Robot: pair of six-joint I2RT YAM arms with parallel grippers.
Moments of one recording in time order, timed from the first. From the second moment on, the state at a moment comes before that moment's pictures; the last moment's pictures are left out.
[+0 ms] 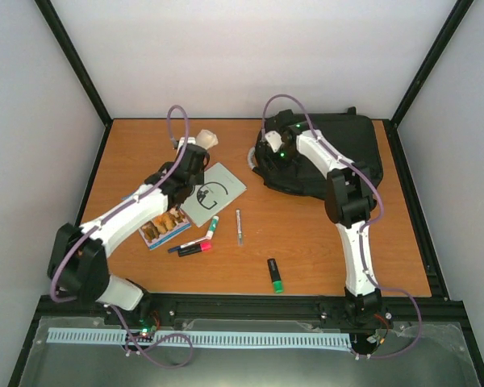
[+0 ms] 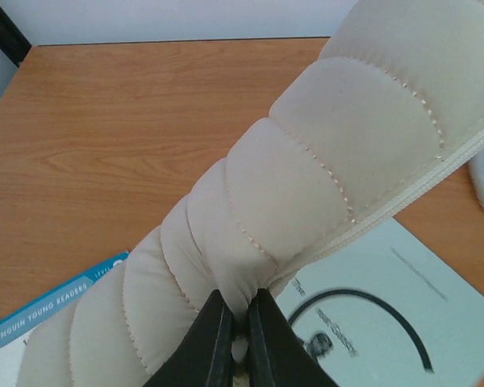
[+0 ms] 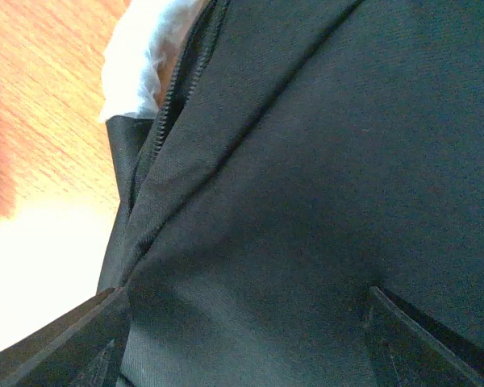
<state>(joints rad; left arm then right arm) -0.54 1.41 1.05 -0.38 -0.55 -0.36 0.36 2.29 2.02 -0.95 -0.15 -0.30</state>
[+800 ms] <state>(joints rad) -0.36 1.94 1.38 -0.43 -0.40 -0.34 0.38 1.87 1.28 -0.72 -0.10 -0.51</state>
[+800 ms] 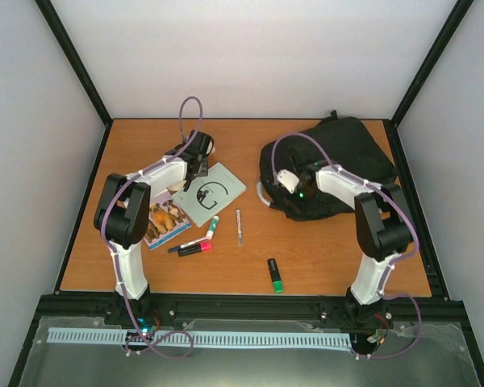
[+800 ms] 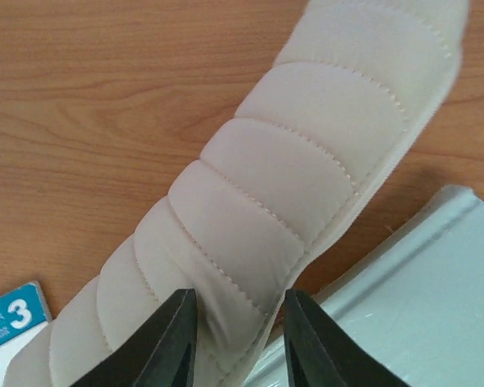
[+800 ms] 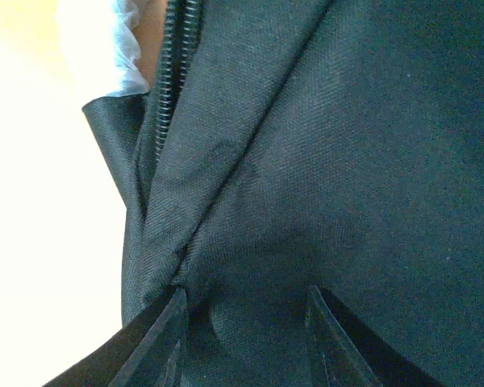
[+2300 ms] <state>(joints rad) -0.66 1.71 1.20 -0.22 -0.01 -0.44 -0.16 1.12 0.78 -0.71 -0.13 -0.50</state>
